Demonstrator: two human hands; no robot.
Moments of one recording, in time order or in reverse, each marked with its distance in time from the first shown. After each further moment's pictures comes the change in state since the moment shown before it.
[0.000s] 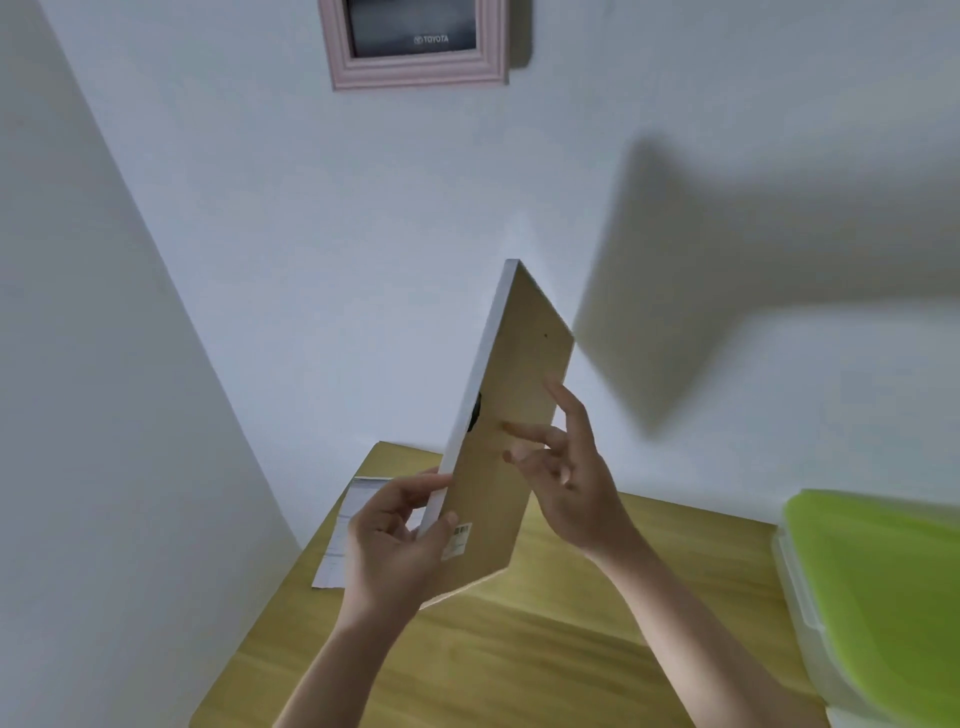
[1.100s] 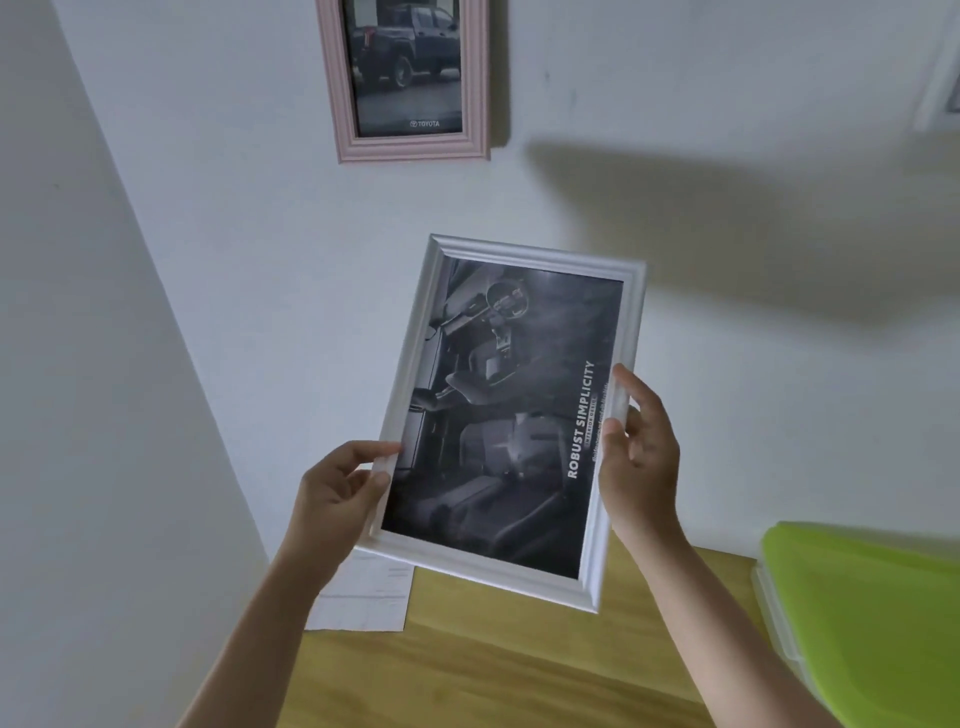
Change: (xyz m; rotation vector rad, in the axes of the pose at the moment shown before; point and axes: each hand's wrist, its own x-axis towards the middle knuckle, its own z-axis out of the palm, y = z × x) left_hand 0.056 0.031 -0.034 0.204 -0.159 0.137; right_hand 0.015 -0.035 -0.051 -0.042 0.527 -0.194
